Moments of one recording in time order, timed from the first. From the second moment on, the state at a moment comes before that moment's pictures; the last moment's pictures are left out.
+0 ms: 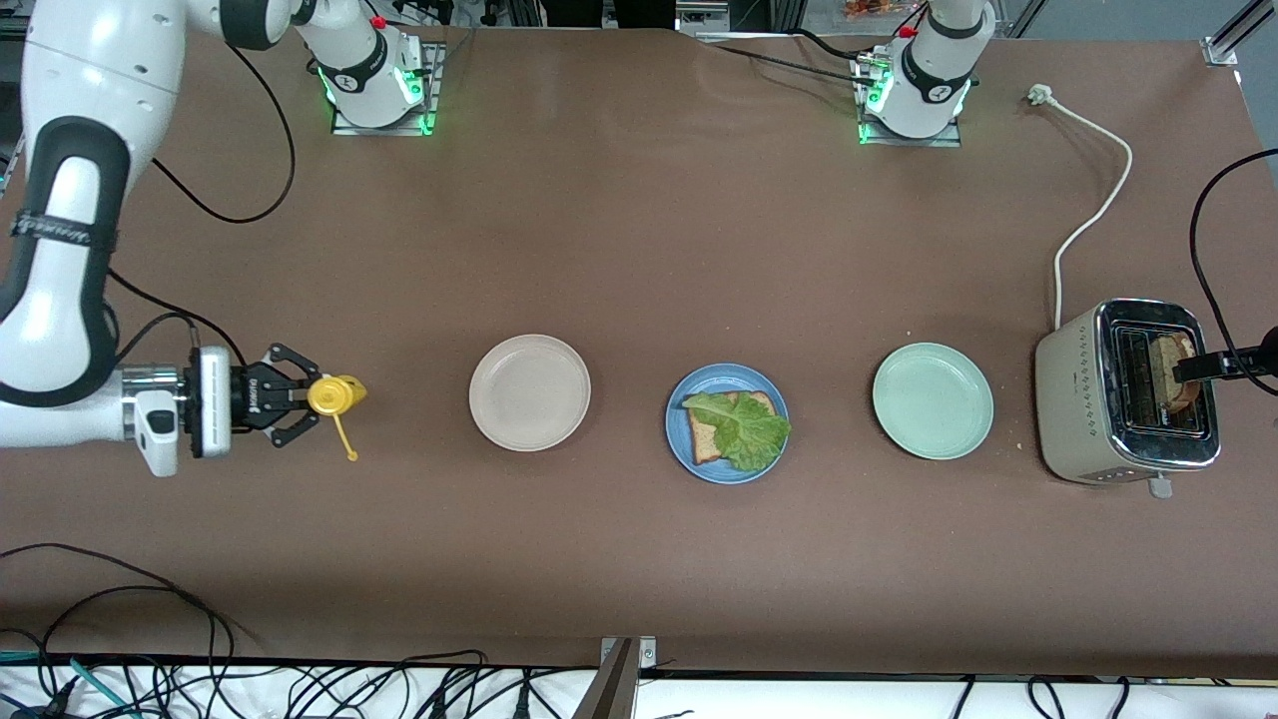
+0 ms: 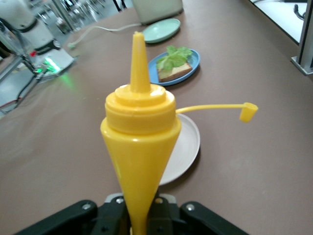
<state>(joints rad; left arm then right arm) 0.28 0.44 0.03 -1.48 0.10 1.80 0.19 0.33 0.75 -0.61 -1.35 1.18 1.41 -1.82</state>
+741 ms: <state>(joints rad) 0.28 0.44 0.03 -1.47 0.10 1.80 0.19 0.88 0.75 -0.70 -1.25 0.79 1.96 -1.34</state>
